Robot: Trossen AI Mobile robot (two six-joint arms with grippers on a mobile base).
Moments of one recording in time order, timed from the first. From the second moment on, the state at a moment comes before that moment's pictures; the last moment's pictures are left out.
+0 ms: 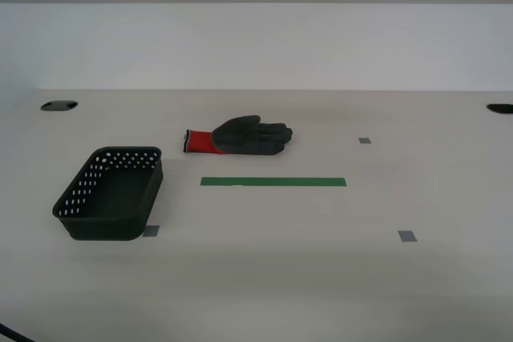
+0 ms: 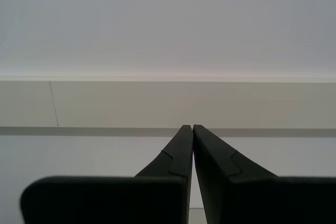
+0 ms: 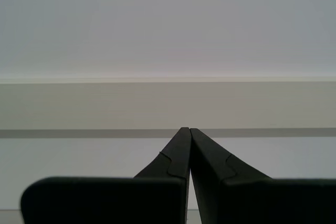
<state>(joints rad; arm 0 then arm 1) 0.00 1.05 0.52 0.62 0.00 0.00 0.00 1.05 0.52 0.62 0.00 0.00</state>
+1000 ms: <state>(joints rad) 0.00 1.05 0.52 0.62 0.00 0.00 0.00 1.05 0.52 0.62 0.00 0.00</state>
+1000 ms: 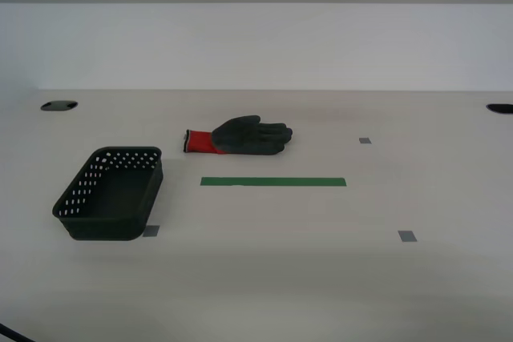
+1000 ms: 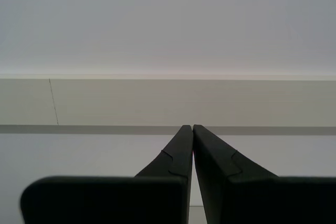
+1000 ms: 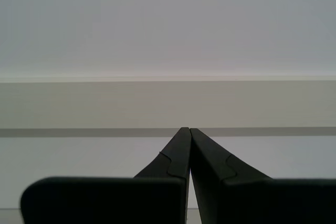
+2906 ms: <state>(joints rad) 0.00 1.05 0.52 0.62 0.00 0.00 -0.25 1.60 1.48 -0.51 0.22 0.38</state>
